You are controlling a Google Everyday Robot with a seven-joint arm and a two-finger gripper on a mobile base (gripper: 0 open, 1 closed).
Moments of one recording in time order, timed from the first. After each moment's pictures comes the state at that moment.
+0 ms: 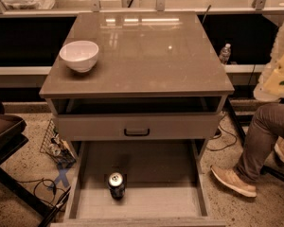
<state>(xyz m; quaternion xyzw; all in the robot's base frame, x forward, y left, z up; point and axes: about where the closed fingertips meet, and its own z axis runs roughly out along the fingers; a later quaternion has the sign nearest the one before) 0.401 -0.167 1.091 -0.61 0.73 -0.13 0.28</state>
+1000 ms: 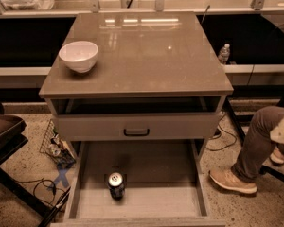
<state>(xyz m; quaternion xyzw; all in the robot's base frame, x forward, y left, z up) 0.367 -0.198 1.059 -0.57 0.73 -0.12 0.35</state>
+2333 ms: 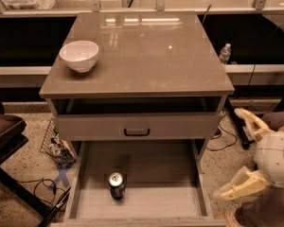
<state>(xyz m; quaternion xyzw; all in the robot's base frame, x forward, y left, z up) 0.377 -0.191 0.829 -0.55 0.70 0.09 0.45</state>
